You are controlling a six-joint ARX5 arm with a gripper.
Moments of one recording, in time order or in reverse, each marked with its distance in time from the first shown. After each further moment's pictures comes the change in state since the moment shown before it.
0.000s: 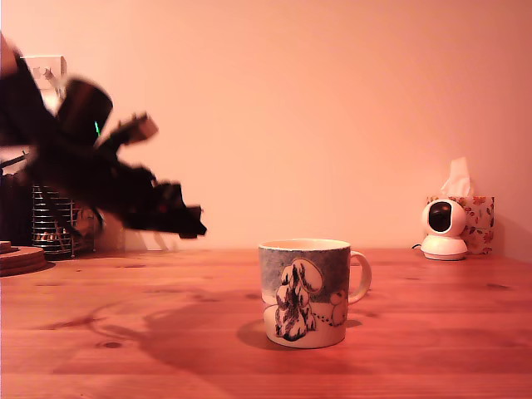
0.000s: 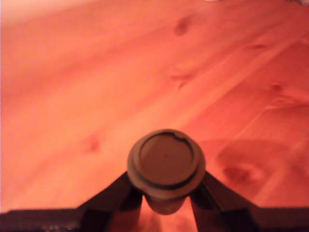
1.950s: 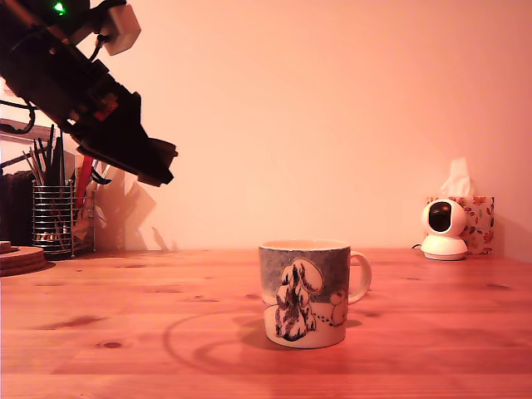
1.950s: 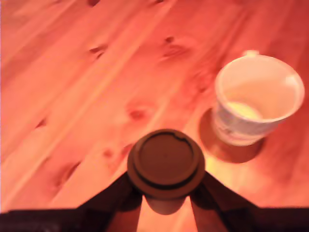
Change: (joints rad) arm -0.071 -0.408 0.000 -0.669 -0.025 0.266
